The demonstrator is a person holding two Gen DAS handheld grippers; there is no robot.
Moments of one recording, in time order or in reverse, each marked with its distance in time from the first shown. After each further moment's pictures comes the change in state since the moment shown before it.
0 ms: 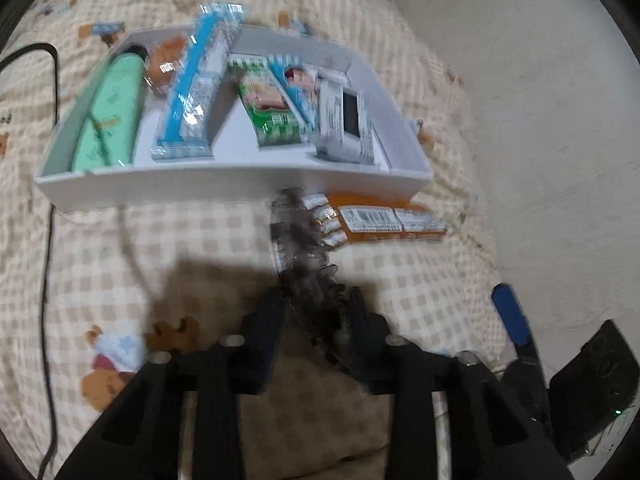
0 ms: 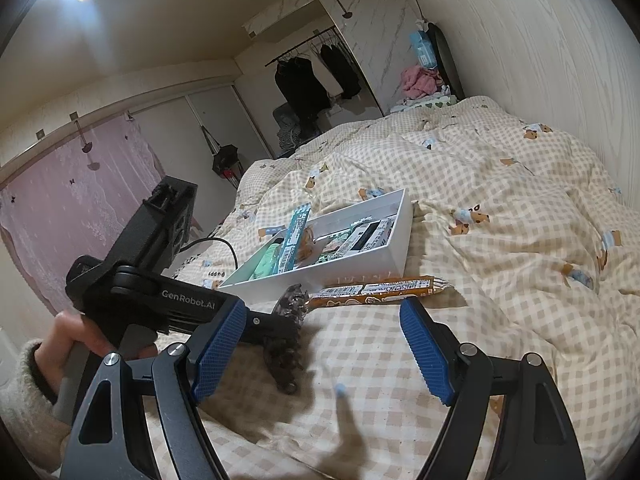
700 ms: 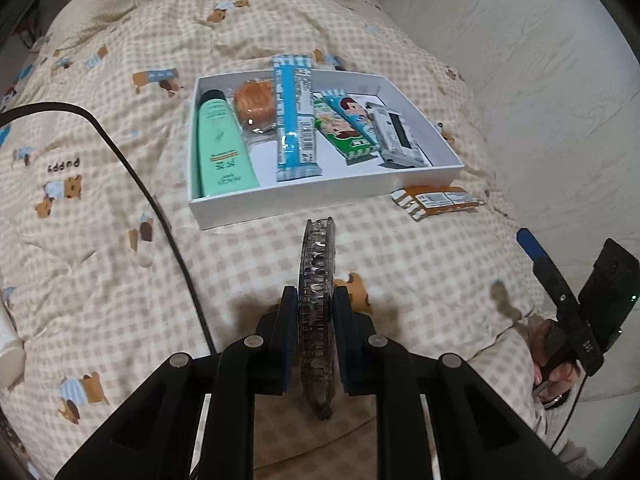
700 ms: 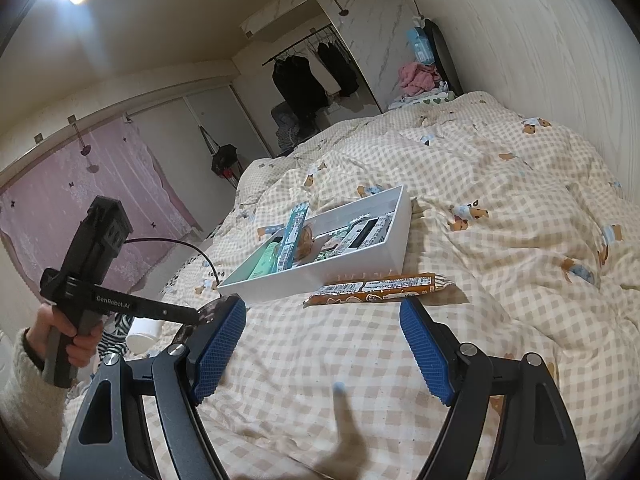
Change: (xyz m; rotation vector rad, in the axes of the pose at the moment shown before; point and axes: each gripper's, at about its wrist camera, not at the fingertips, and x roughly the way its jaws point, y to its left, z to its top) left arm -0.069 0.055 -0.016 0.179 -0.029 0.124; right arm 0.002 -0.002 0.000 0.018 0.010 0.002
